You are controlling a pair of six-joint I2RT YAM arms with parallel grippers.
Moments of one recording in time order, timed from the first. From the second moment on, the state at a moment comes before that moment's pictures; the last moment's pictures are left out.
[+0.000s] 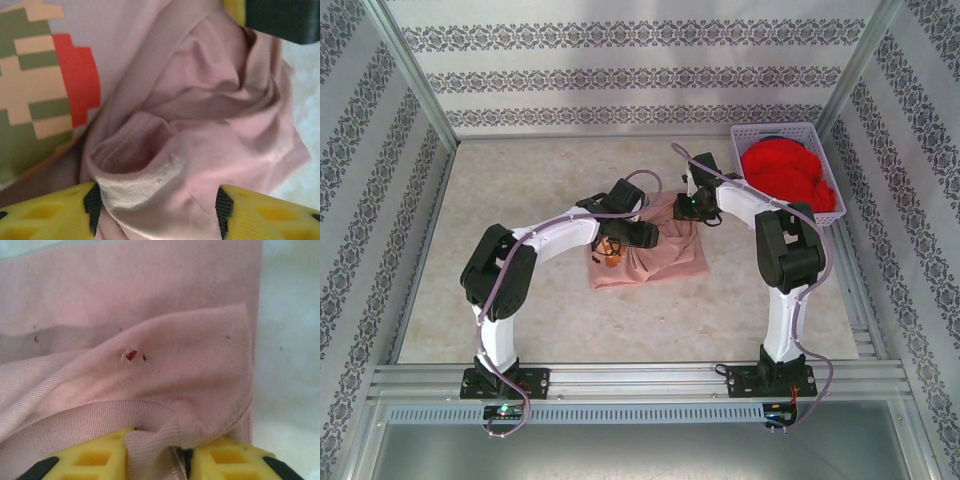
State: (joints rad) left arm -0.61 1.92 1.38 -0.48 0.18 -0.45; right arm 0.29 2.03 1.45 -0.55 -0.20 0.32
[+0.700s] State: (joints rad) left arm -0.74 1.96 1.45 -0.31 0.33 -0.34; right arm 0.18 2.11 1.64 -0.62 -0.35 0.32
